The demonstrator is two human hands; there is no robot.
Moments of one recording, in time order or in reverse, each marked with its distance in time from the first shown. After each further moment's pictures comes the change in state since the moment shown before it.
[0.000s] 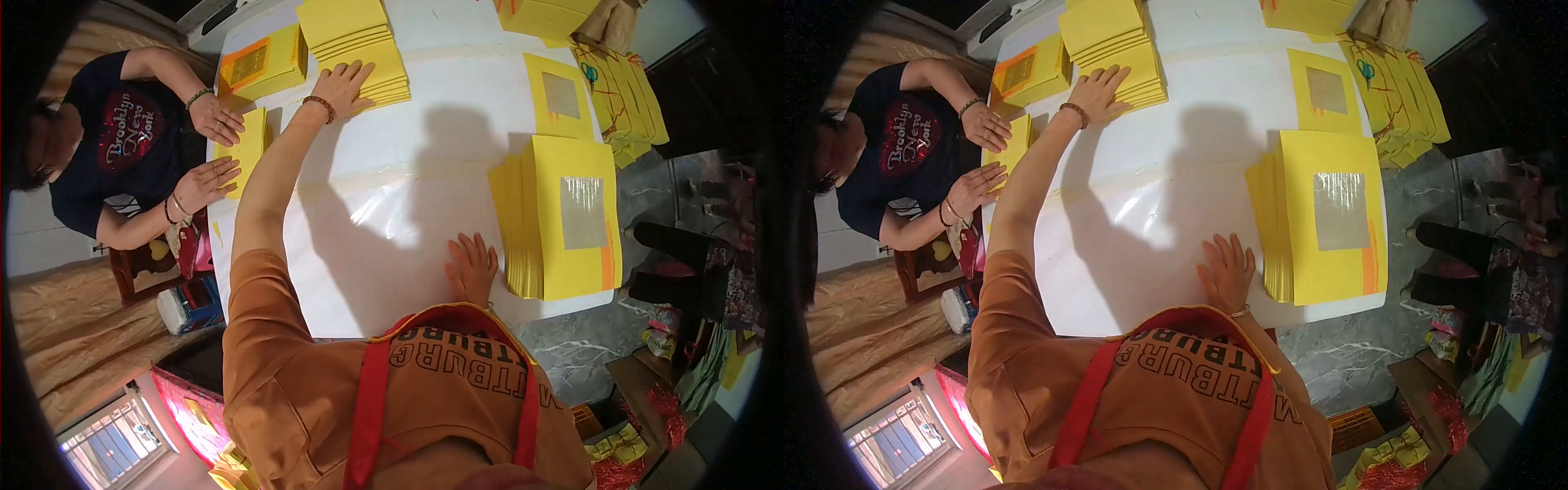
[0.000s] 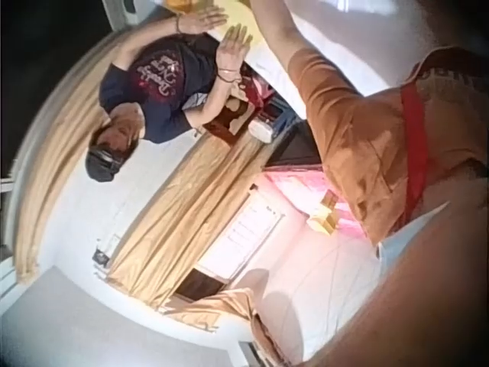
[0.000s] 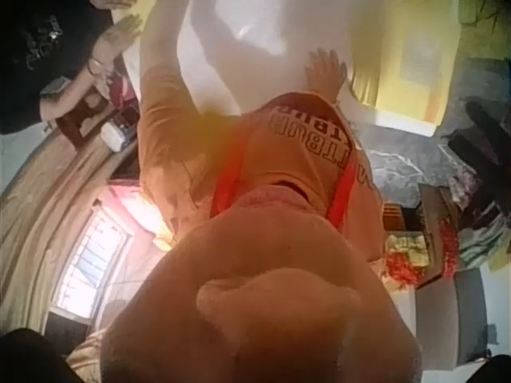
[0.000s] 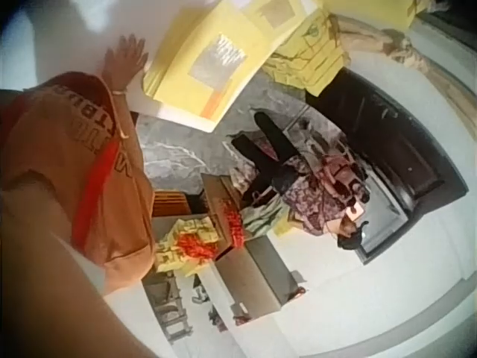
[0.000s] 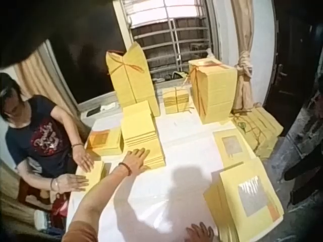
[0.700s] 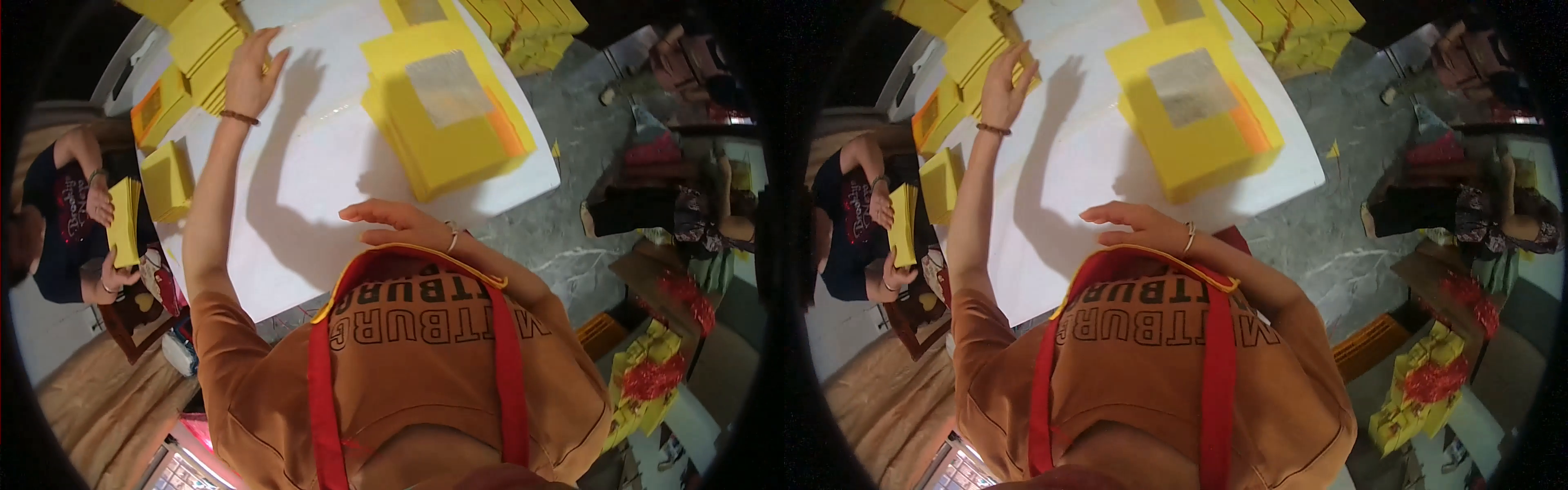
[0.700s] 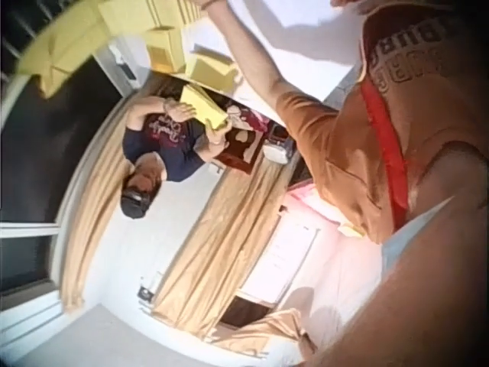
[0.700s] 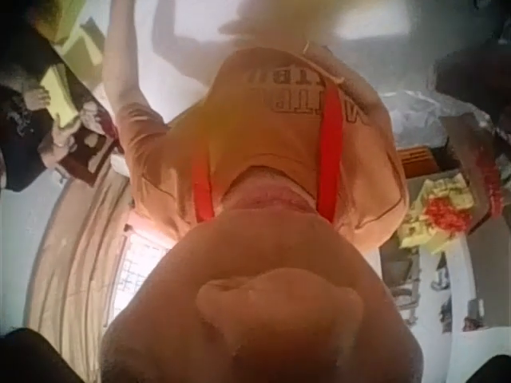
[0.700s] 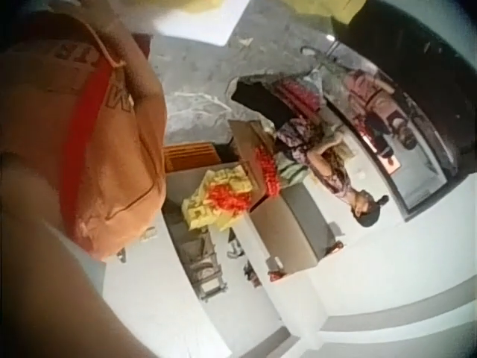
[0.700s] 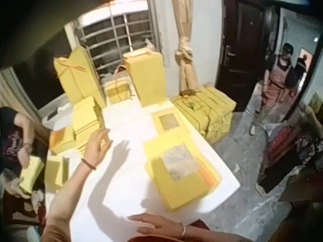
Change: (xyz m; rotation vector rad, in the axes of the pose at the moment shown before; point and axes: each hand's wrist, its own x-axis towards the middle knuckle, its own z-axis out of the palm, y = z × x) left_hand 0.024 0.149 -0.124 -0.471 0.501 0.056; right_hand -0.016 -0.018 -0.133 1.199 -0.575 0.007
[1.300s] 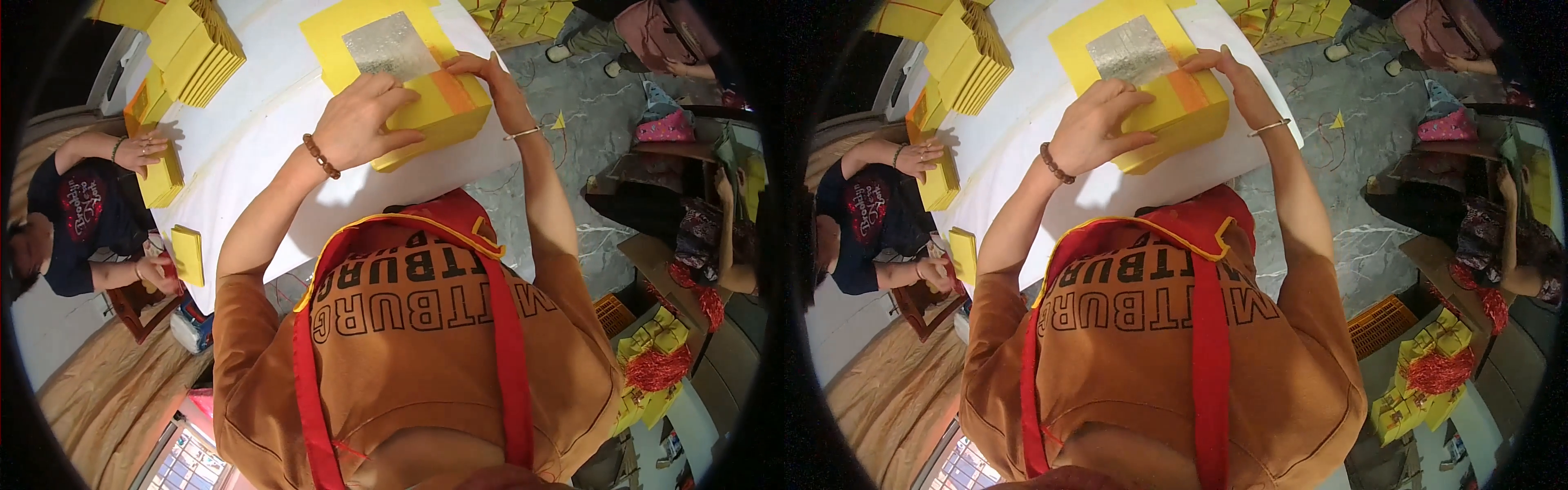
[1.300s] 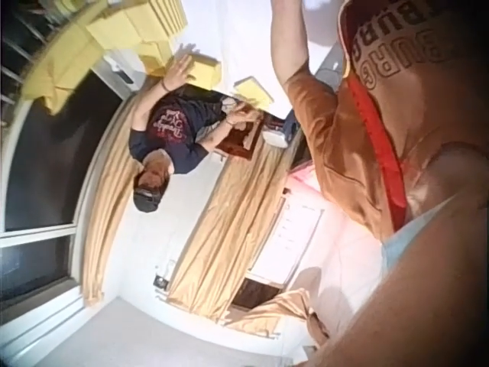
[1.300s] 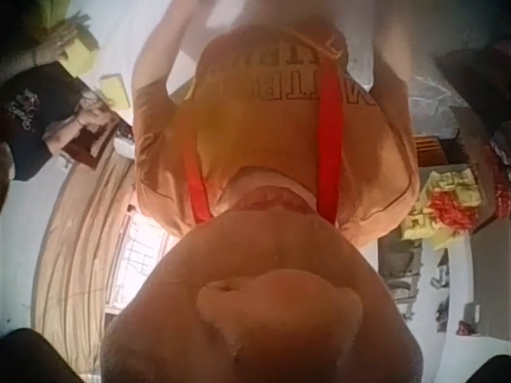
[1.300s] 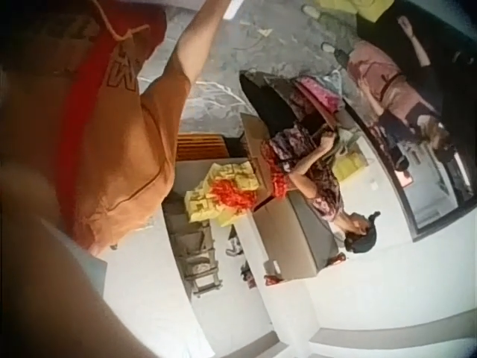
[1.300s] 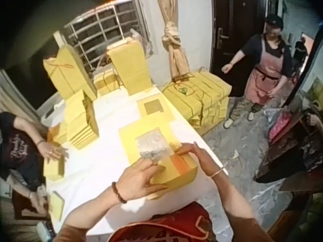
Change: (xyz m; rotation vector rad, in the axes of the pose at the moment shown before) left_hand -0.014 0.236 0.022 -0.388 -0.475 0.117; right_hand -0.070 -0.014 -0.194 -0.309 0.466 -0.249
